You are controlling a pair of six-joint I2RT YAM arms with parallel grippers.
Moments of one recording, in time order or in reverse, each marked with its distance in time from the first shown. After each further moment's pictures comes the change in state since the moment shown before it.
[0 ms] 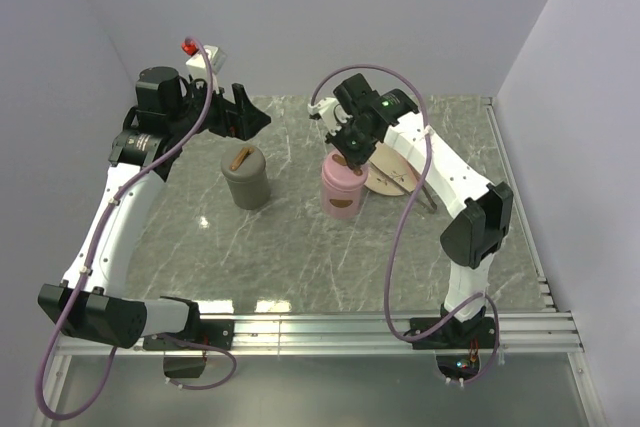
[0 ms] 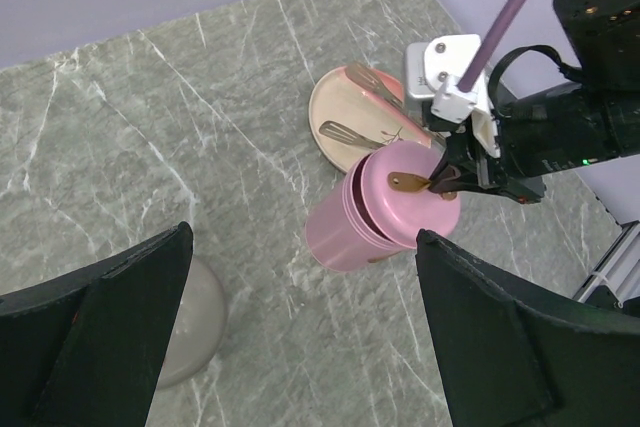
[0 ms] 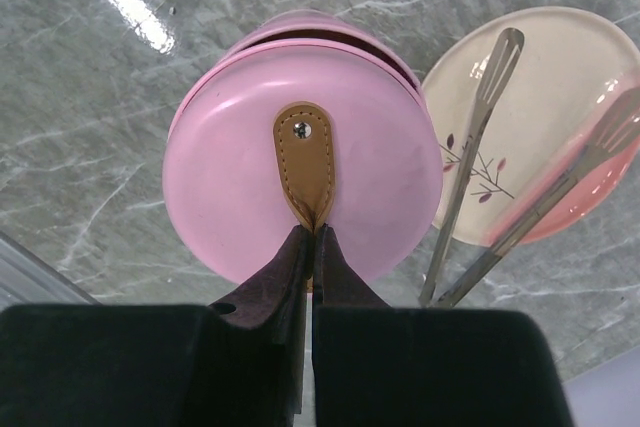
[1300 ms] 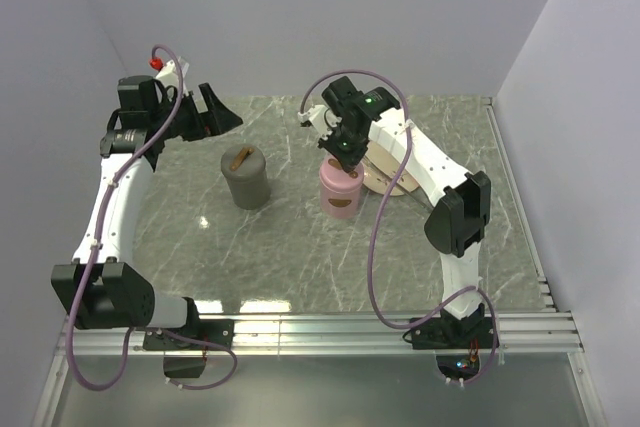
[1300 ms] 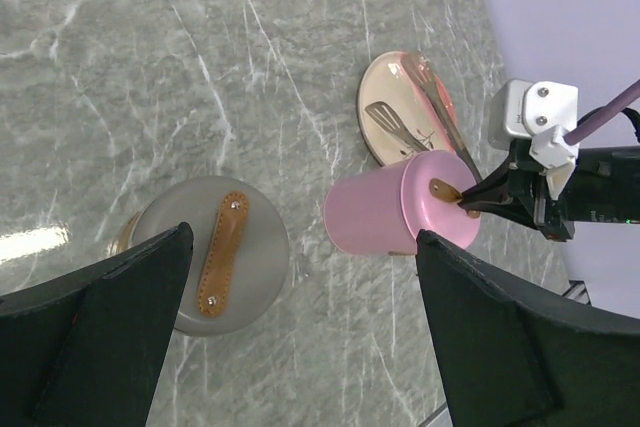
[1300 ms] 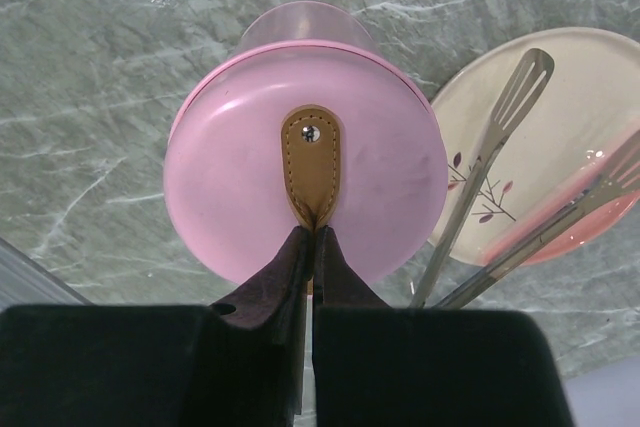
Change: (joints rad) left arm 0.240 0.076 -0.097 -0.004 0.096 -0.153; right arm 0.015 0.151 0.107 -0.060 -0.013 -0.068
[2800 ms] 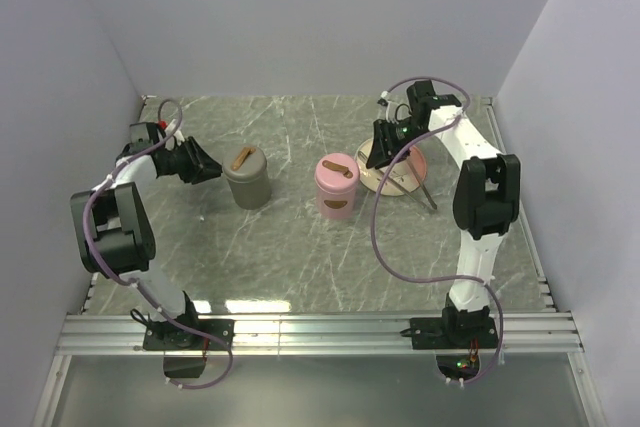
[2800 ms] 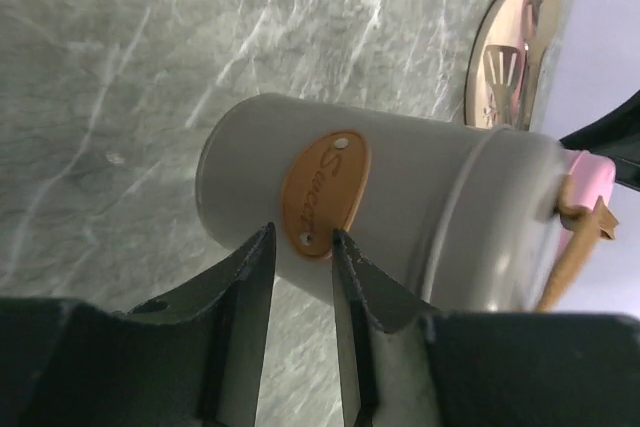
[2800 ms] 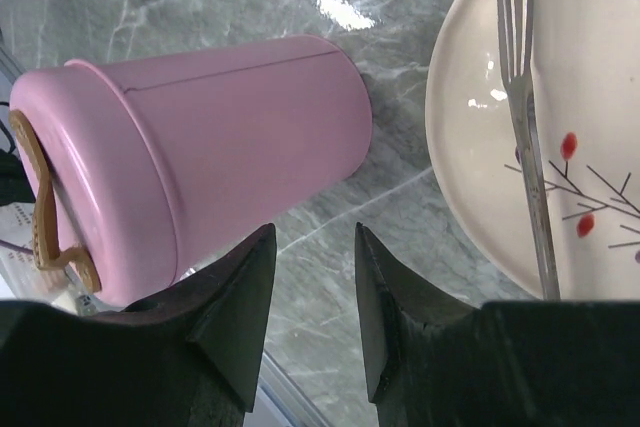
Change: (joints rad) left arm 0.217 0.344 -0.268 0.133 0.184 -0.024; right arm -0.466 0.019 -0.302 0.269 -0.628 0.330
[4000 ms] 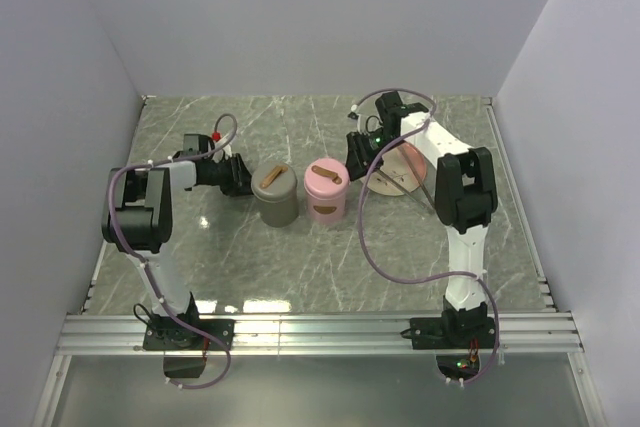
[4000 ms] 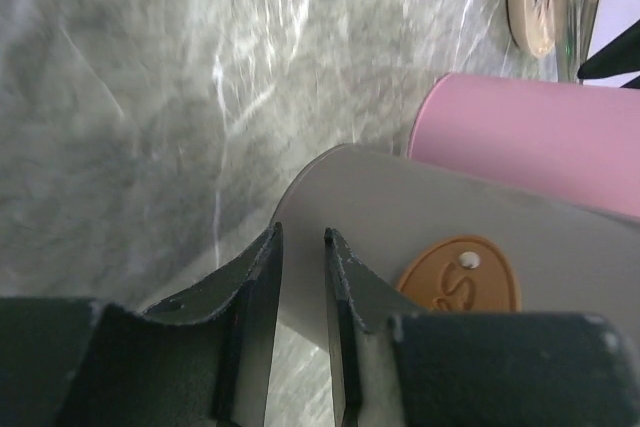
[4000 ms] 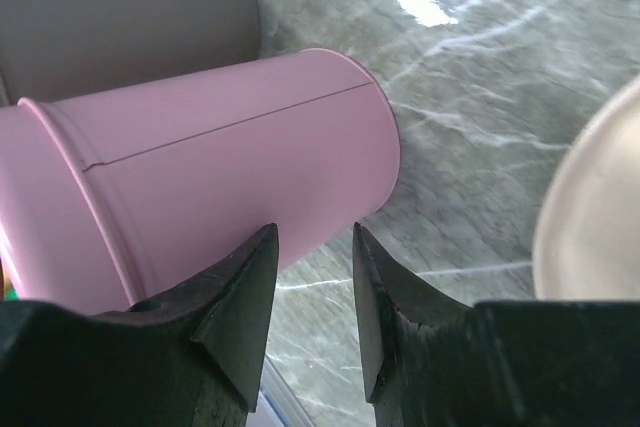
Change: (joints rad) left arm -0.257 0.176 -0.074 0.209 0.013 0.045; right arm 0.131 0.119 0.013 0.070 -0.069 0.021
